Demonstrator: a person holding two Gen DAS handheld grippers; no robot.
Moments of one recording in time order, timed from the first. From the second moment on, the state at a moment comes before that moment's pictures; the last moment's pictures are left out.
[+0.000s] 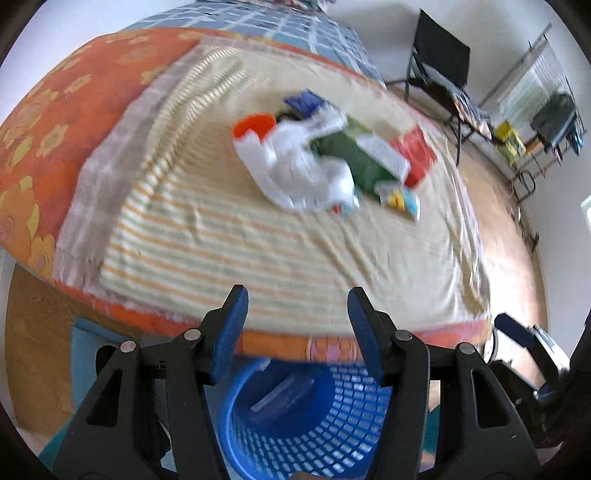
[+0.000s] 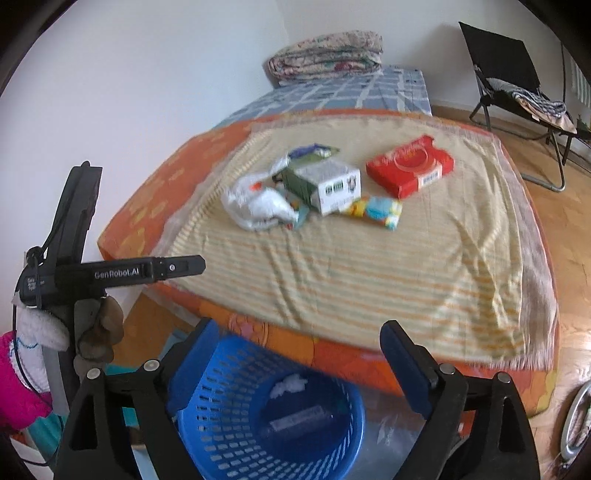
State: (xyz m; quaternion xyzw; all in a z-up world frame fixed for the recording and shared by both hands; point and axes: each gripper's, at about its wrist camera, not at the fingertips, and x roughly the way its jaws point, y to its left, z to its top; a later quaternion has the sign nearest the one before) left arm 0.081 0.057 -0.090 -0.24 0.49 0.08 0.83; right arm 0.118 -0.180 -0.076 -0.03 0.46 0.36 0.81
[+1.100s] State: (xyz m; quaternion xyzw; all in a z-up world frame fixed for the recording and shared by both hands) left arm 0.179 0.113 -0.126 -0.35 0.50 0.13 0.78; right arm 0.268 -0.080 -0.110 -0.13 0.44 0.41 0.79
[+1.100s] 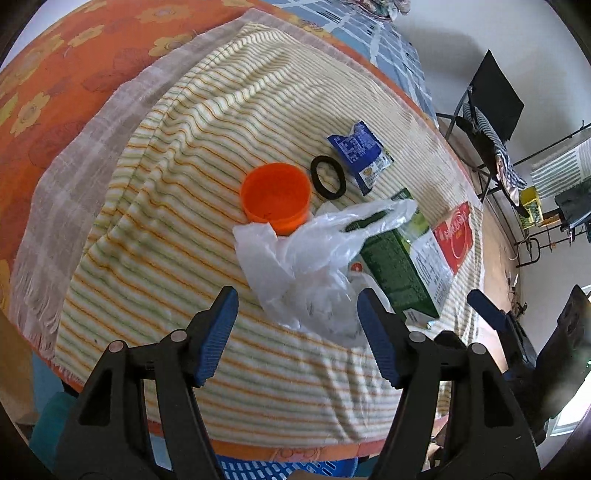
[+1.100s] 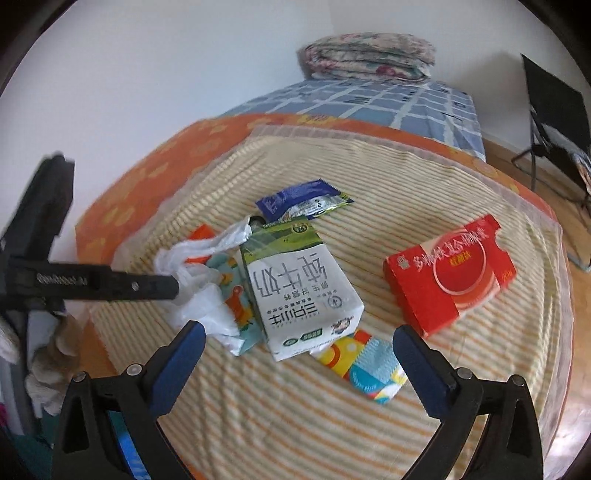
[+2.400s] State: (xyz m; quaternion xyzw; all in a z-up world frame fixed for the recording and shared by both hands) left arm 0.168 0.117 -0.086 -0.31 0.45 0.11 0.83; right arm 0.271 -0.084 -0.096 -0.11 0.42 0.40 0.81
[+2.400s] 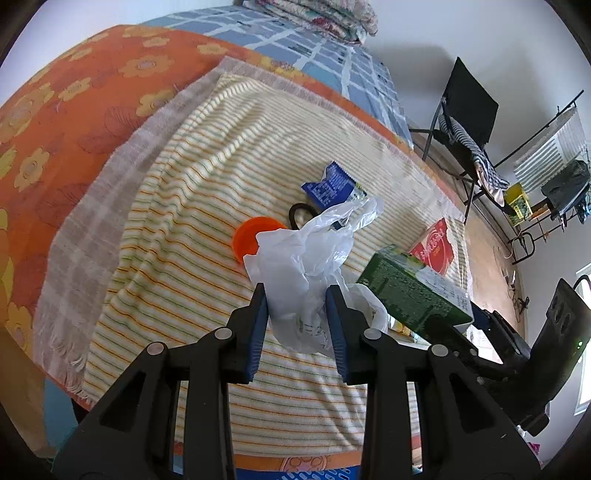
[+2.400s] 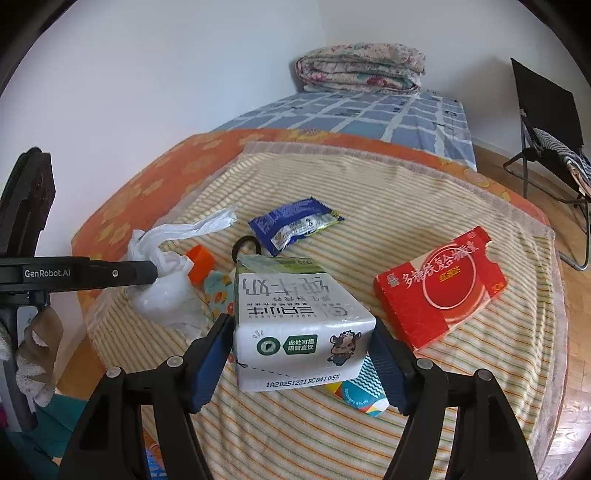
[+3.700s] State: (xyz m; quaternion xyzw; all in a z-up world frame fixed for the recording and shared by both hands) left arm 0.049 0.022 -0.050 -0.13 0.43 0.02 0.90; right arm 0.108 -0.189 -0.028 -0.09 0.40 0.44 0.80
